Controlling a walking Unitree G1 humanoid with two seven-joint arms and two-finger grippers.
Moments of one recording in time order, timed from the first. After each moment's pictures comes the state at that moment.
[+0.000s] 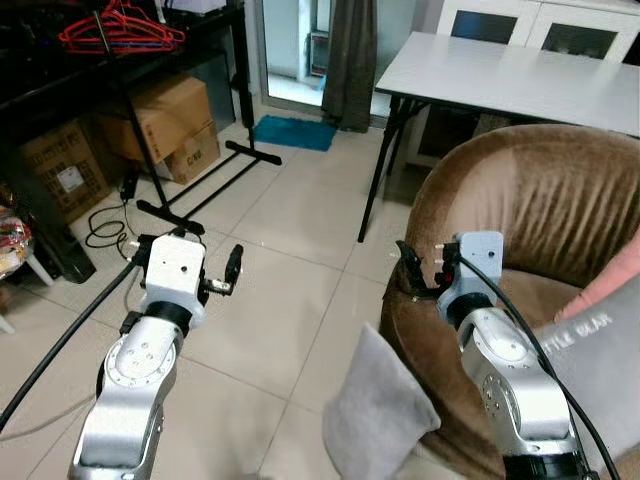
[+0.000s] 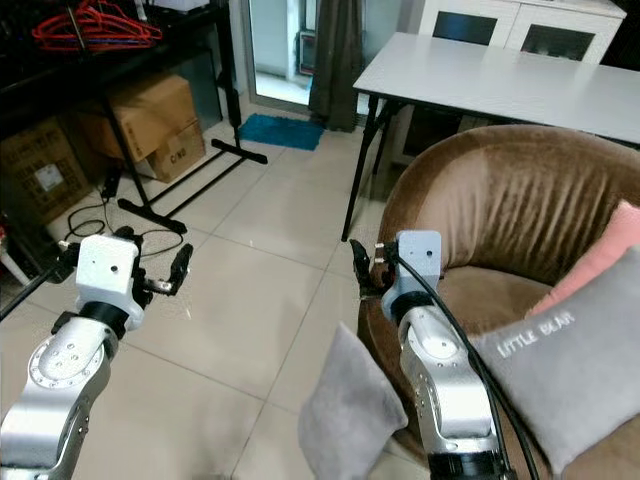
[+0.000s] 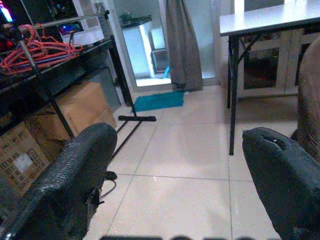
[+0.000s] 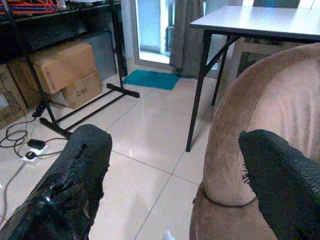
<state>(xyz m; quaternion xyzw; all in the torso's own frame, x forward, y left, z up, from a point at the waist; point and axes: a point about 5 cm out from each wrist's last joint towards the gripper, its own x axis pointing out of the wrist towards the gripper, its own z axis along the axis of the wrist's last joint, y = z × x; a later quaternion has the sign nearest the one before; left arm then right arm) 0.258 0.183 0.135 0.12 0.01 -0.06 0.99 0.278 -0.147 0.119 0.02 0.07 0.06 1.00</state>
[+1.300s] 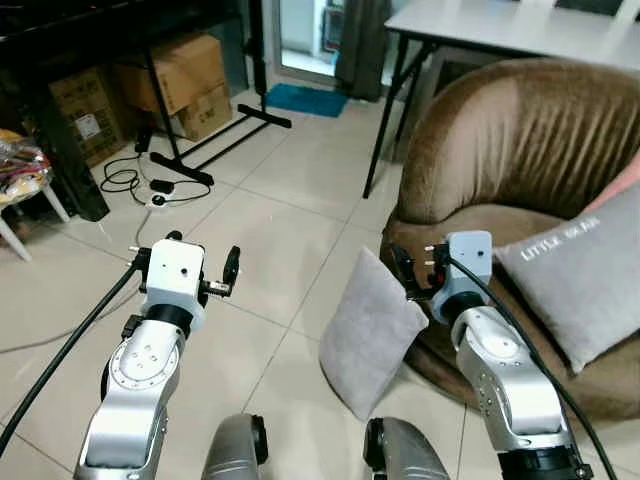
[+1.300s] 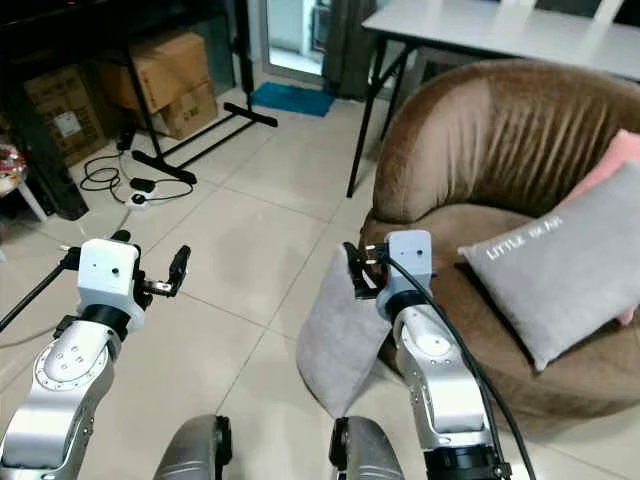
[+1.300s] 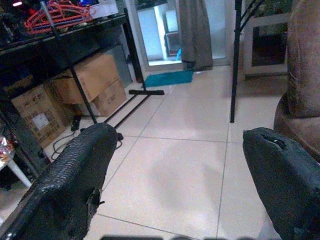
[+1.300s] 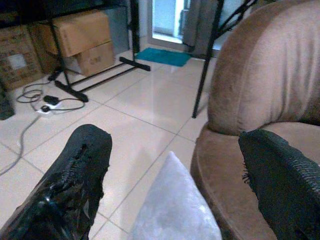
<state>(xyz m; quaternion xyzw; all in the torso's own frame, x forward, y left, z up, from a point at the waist) 0.259 0.184 0.130 0.12 0.01 -0.04 0.99 0.282 -0.144 0.115 -0.01 0.08 0.07 0.99</state>
